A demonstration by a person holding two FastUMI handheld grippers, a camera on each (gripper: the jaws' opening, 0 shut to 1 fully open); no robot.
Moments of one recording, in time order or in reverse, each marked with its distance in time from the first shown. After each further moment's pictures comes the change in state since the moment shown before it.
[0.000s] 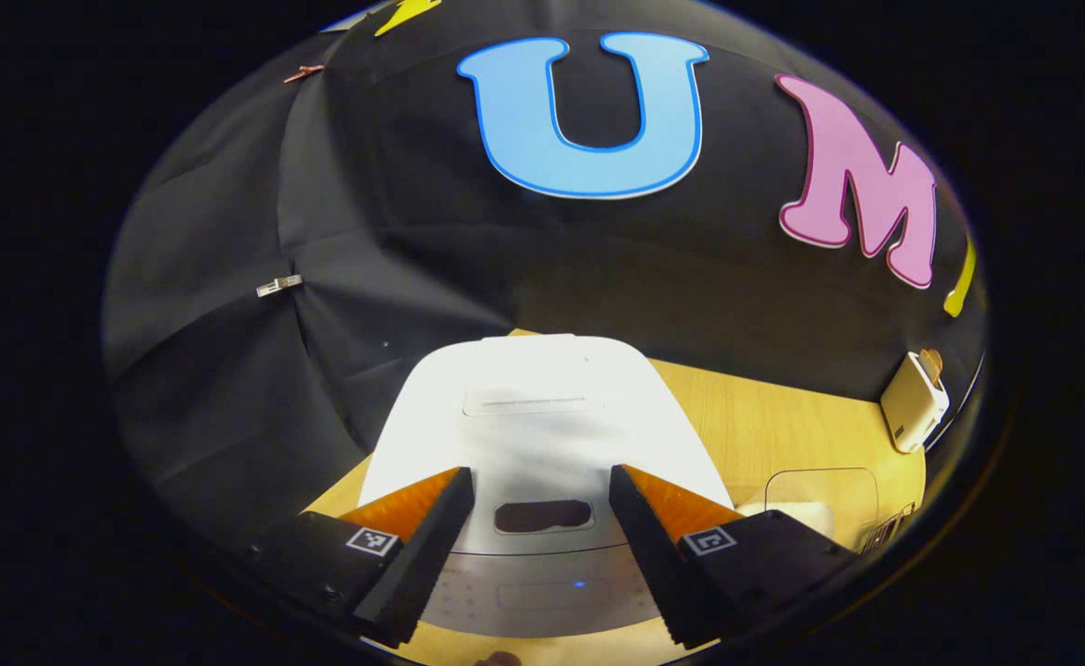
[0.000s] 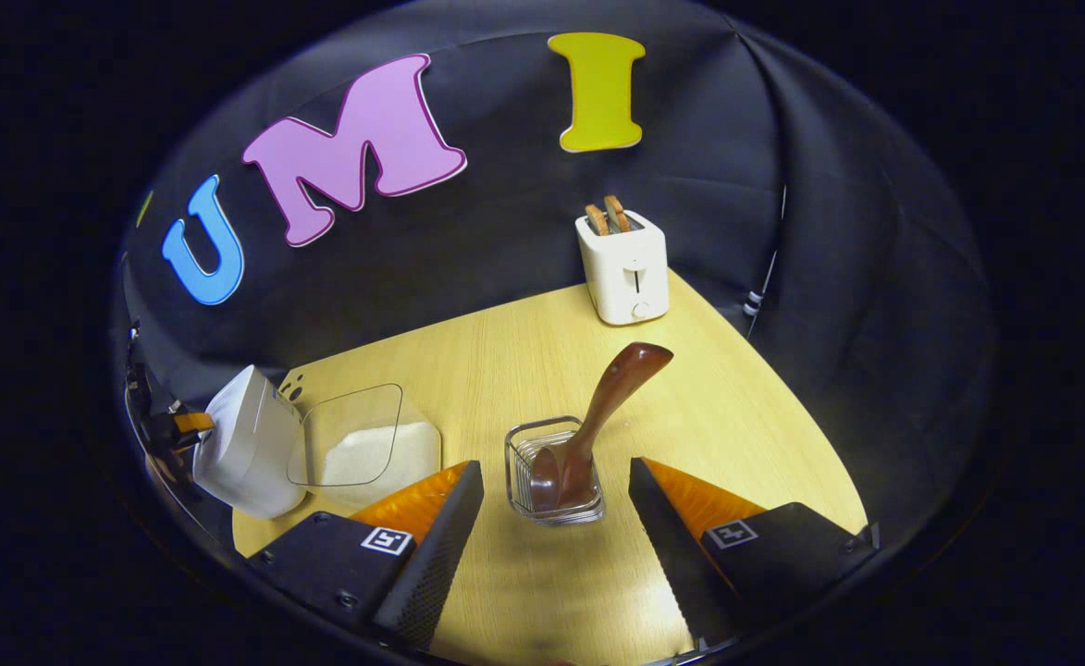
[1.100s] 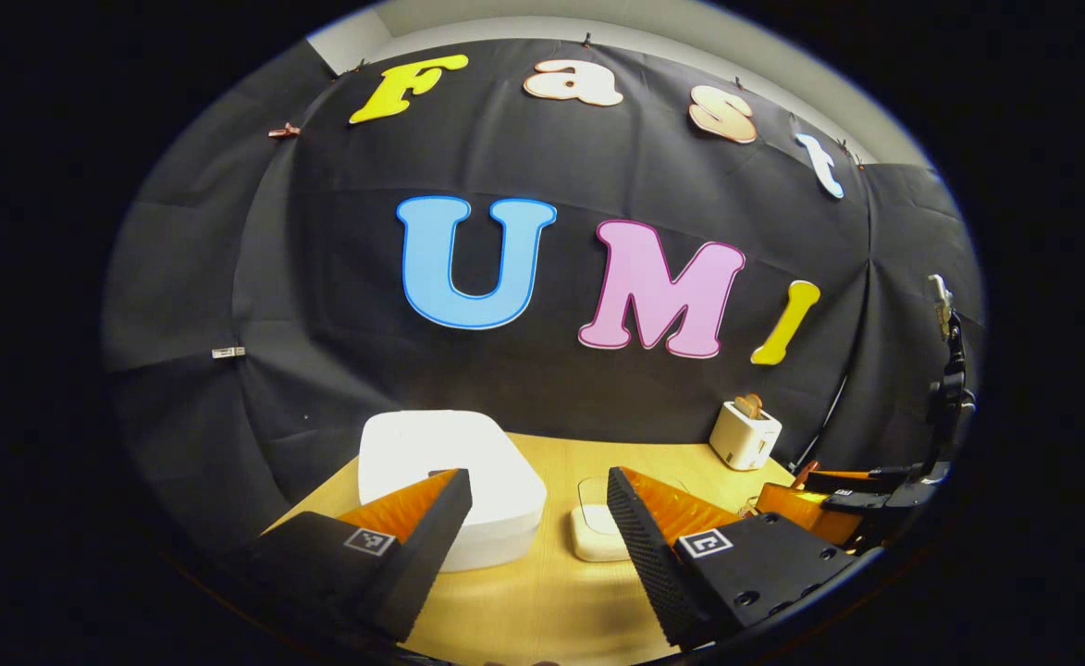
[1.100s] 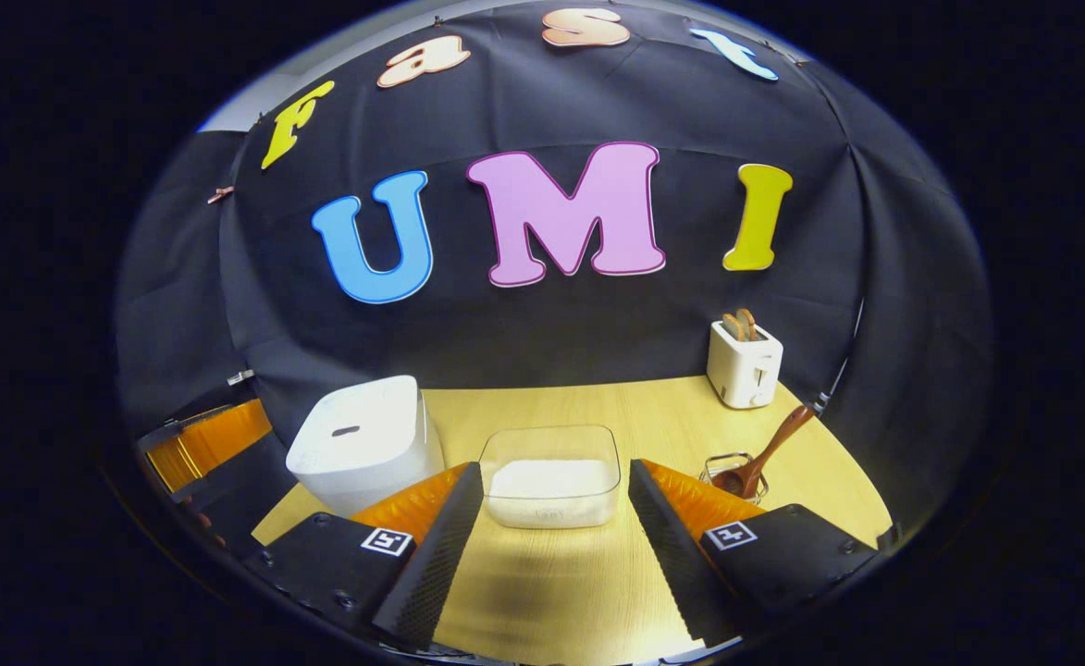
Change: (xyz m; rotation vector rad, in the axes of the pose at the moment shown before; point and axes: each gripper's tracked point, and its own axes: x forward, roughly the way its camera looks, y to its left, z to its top) left arm -0.240 -0.030 -0.015 0.034 -0.299 -0.442; right arm -0.131 0.219 -0.030 -0.178 -0.240 0.210
